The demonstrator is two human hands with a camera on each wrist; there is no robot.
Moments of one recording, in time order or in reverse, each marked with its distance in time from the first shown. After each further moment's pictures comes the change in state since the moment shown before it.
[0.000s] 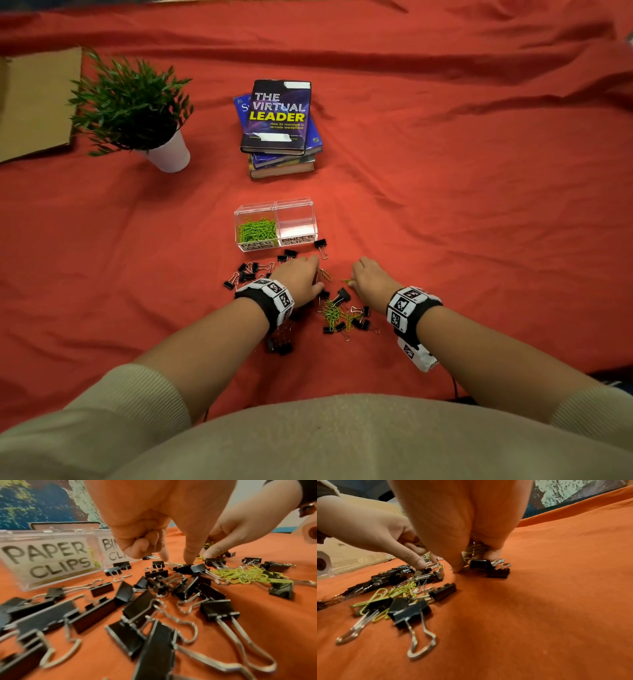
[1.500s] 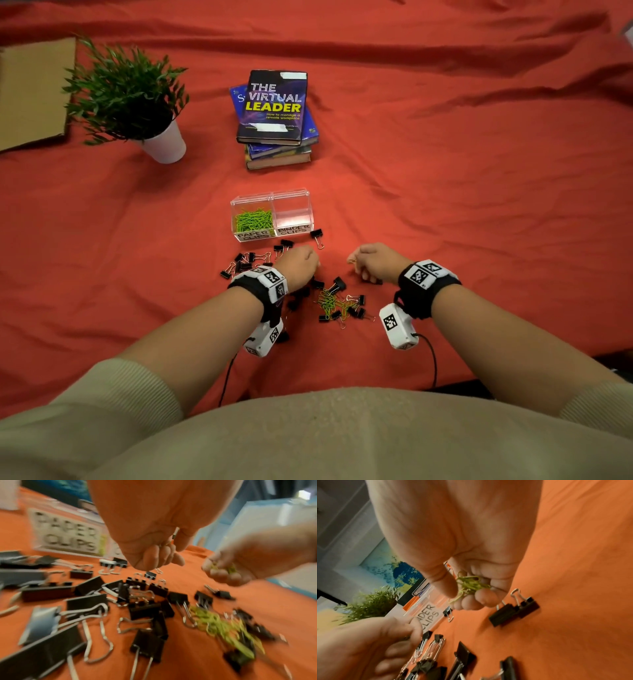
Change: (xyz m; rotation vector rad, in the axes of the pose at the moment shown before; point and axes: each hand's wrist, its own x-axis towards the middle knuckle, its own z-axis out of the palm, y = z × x) left_hand -0.004 0.014 -0.012 -0.580 -0.035 -0.211; right_hand -0.003 0.004 -0.036 0.752 -0.140 0.298
